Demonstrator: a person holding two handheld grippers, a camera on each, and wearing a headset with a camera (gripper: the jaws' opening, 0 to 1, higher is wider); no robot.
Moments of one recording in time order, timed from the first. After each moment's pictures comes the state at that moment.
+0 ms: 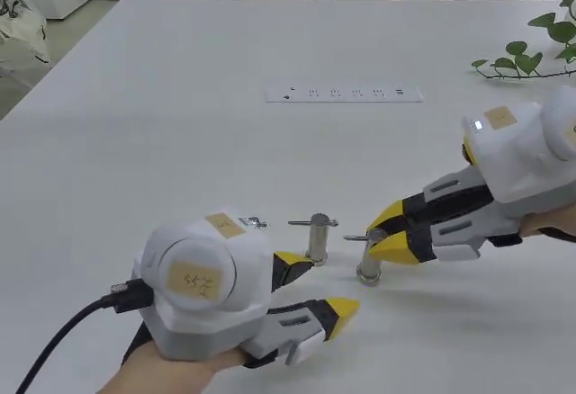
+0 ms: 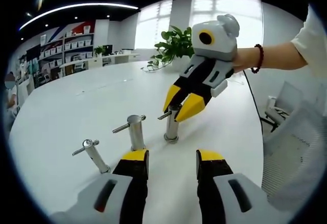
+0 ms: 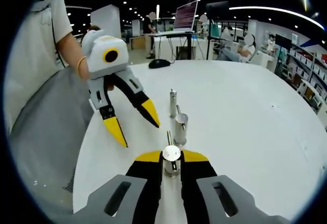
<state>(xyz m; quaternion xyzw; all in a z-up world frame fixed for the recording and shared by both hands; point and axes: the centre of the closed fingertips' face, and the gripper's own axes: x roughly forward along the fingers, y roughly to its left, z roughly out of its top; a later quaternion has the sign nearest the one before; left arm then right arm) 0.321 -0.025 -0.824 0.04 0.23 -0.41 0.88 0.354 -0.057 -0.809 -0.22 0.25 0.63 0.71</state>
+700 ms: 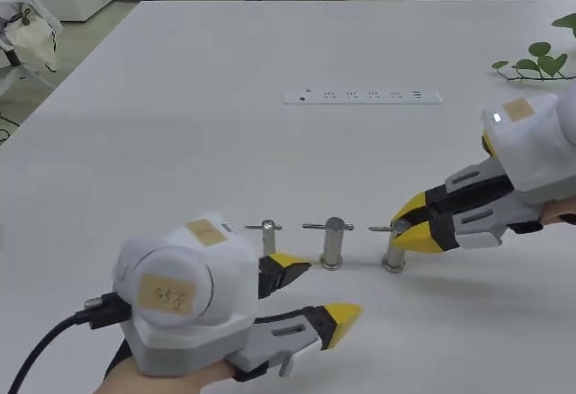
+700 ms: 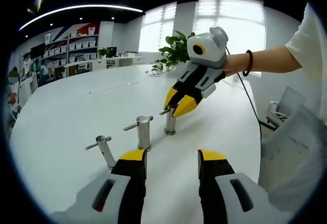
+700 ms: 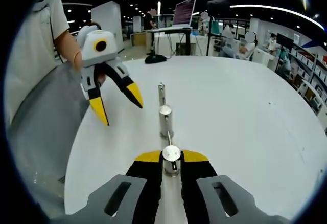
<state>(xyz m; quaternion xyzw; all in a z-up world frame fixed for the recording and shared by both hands) 0.316 -0.009 -0.813 0.02 0.22 -0.40 0.89 0.374 -0.069 -0.815 -0.23 0.25 0.63 0.70</state>
